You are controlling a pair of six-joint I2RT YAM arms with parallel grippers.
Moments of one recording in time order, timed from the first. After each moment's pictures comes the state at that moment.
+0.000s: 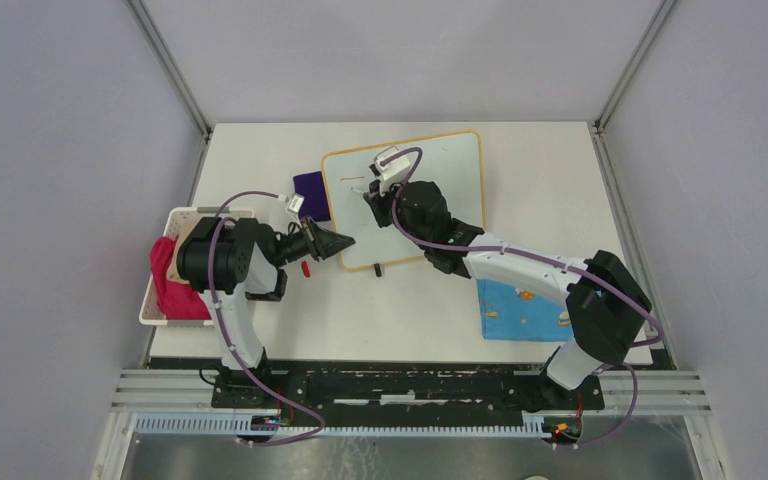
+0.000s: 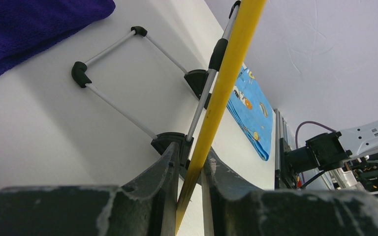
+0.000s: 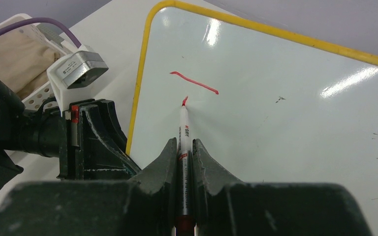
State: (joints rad) left arm -0.06 2.00 0.46 1.54 1.00 -0.80; right arm 0.88 1.62 1.13 0.33 0.23 0.05
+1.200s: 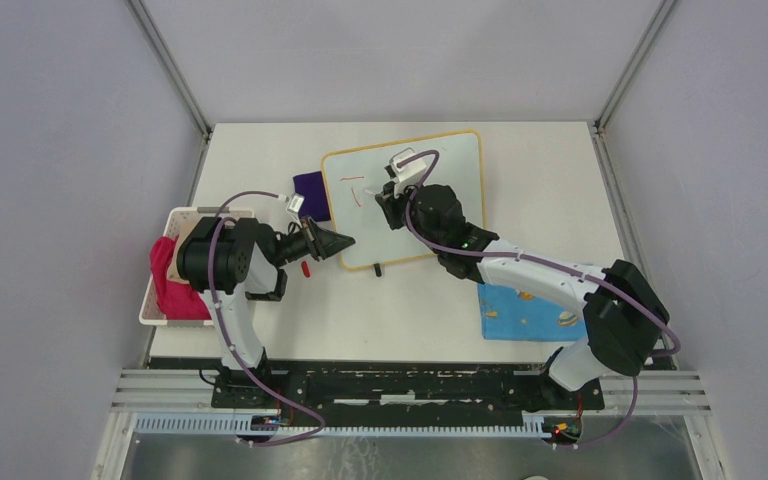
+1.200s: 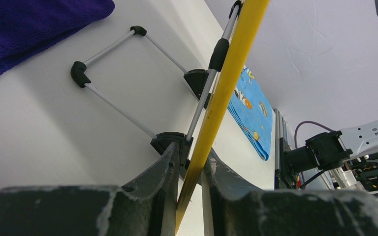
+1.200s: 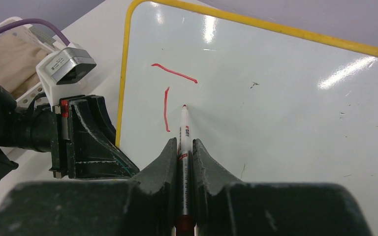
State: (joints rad) left arm -0.06 2.00 0.46 1.54 1.00 -0.80; right arm 0.85 1.54 1.05 0.34 0.23 0.07
